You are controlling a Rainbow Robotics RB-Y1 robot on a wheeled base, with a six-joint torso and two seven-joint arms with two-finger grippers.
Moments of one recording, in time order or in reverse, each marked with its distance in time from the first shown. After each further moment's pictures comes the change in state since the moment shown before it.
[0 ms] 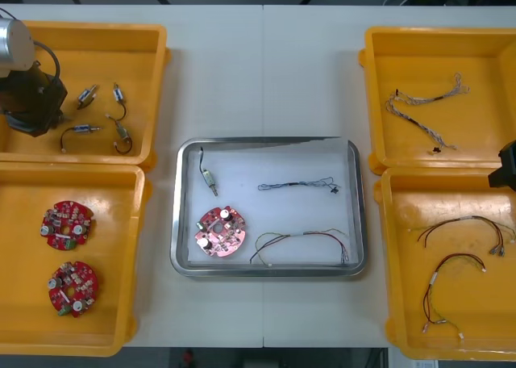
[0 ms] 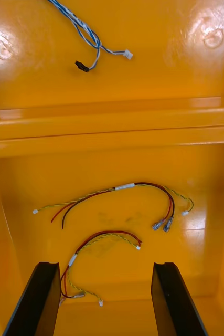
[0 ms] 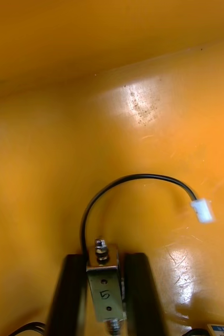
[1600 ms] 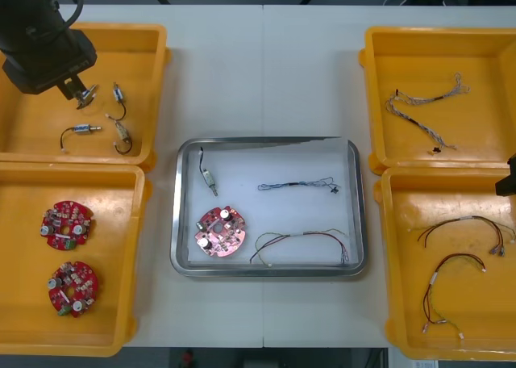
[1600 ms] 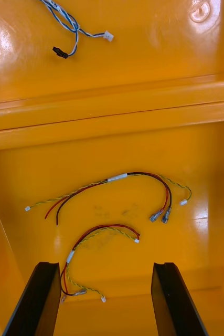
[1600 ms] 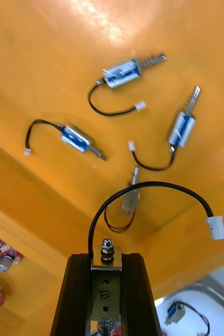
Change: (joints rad) right arm 0.056 0.030 -0.063 0.000 0.006 0.001 0.000; left arm -0.082 0.159 -0.119 -0.604 0.297 0.567 -0.189
